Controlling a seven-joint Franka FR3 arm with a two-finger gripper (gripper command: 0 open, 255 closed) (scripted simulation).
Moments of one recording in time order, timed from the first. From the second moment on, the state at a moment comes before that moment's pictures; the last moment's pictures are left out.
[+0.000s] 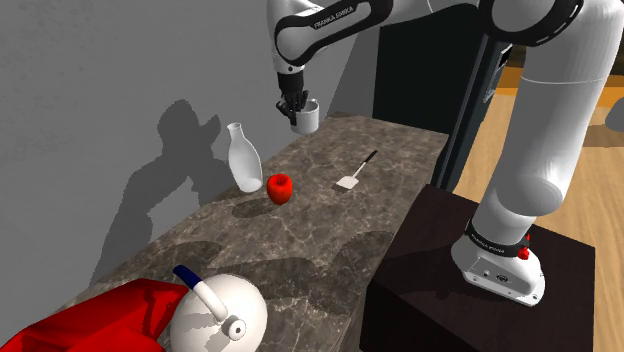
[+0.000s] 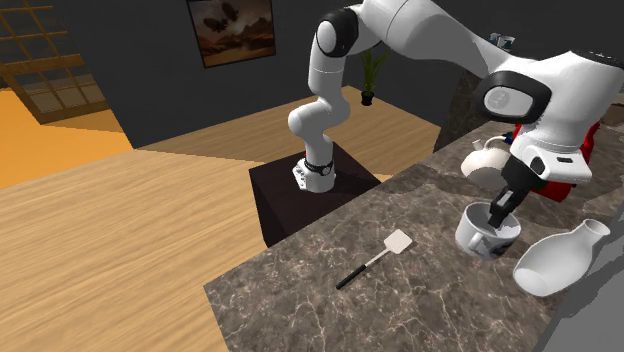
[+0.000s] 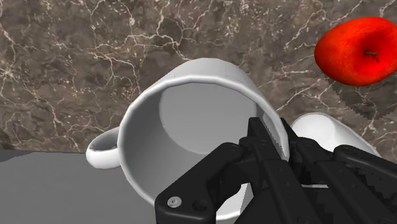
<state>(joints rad) 0.08 0.15 0.11 -1.75 -0.08 1.96 0.14</state>
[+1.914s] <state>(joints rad) 0.09 0.29 0.10 -1.96 -0.12 2.31 0.18</state>
